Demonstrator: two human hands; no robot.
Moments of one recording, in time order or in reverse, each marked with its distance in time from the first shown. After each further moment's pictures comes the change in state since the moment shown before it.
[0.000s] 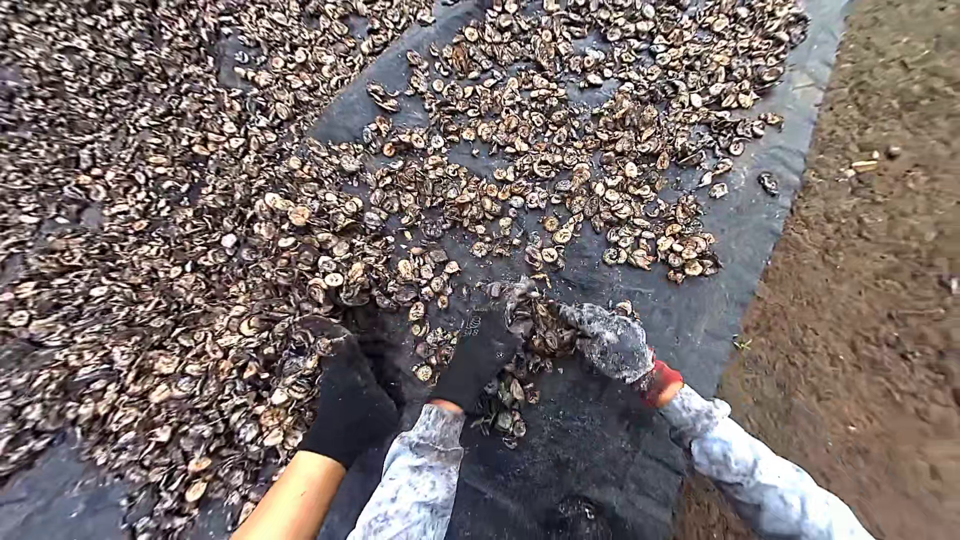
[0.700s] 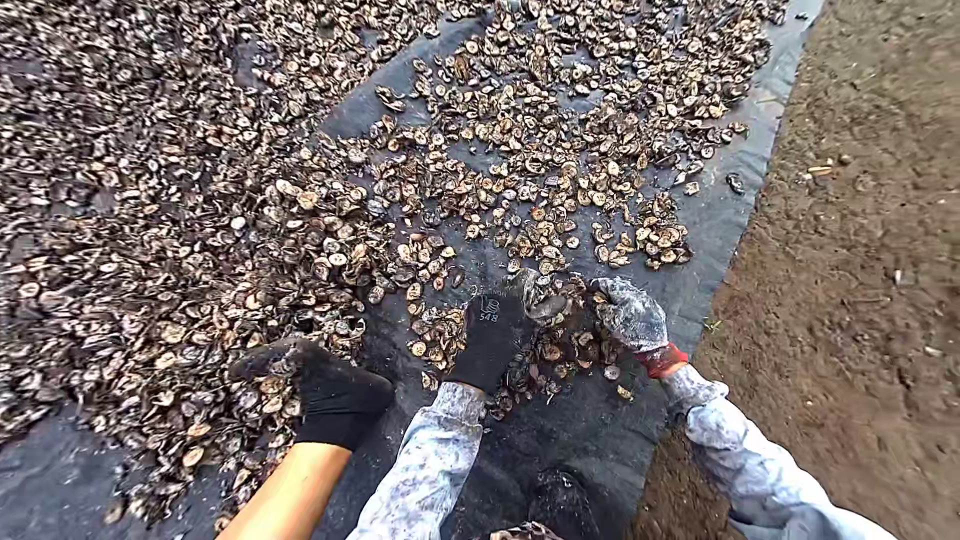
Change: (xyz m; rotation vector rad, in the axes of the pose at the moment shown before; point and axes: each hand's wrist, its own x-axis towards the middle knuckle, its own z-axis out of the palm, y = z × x) left_hand -0.027 0.043 0.015 0.178 0.158 0.011; right_hand -0.030 0.020 -0.032 0.029 0.130 0.189
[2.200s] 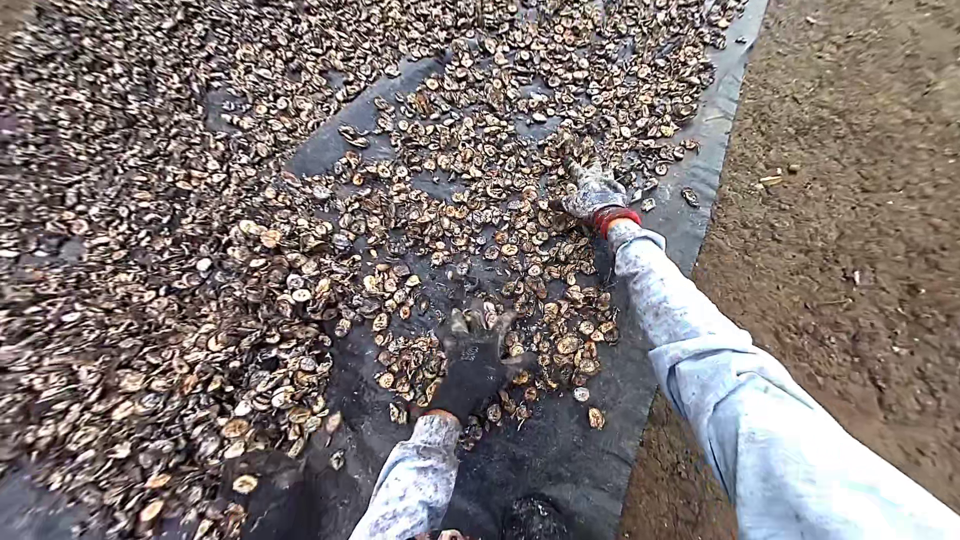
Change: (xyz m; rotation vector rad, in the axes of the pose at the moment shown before) left_hand 0.013 -0.003 0.046 0.233 -0.247 -0.022; right_hand 0.222 0.011 -0.079 -0.266 0.052 0.167
